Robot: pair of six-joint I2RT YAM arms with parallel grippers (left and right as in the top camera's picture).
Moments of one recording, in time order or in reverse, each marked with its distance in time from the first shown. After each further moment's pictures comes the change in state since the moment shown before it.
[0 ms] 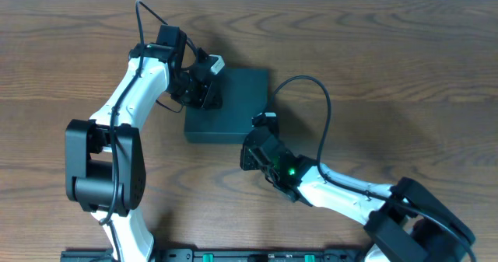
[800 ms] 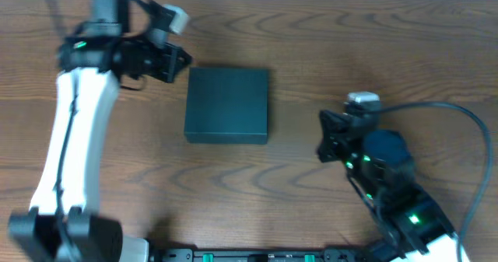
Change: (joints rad) left arm 0.158 -0.351 0.167 -0.034 -0.015 -0.005; right arm -0.382 -0.893 0.005 -0.478 -0.058 -0.381
